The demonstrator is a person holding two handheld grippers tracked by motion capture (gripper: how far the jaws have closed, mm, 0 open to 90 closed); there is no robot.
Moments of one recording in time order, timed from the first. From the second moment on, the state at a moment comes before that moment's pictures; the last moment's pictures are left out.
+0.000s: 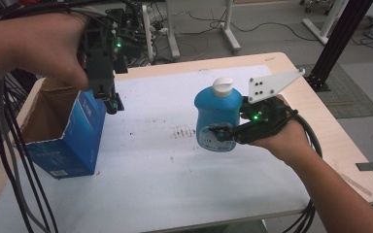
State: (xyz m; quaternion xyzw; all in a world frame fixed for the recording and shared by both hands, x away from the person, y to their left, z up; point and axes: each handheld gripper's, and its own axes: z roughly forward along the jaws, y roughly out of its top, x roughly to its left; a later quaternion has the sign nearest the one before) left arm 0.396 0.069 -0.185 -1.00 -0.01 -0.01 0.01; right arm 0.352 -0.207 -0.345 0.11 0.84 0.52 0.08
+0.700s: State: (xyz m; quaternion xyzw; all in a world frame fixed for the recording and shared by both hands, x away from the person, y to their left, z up) left arm 0.379 0.053 -0.184 -1.00 0.01 -0.01 0.01; right arm 0.356 -0.158 -0.343 0.06 0.85 0.53 0.02
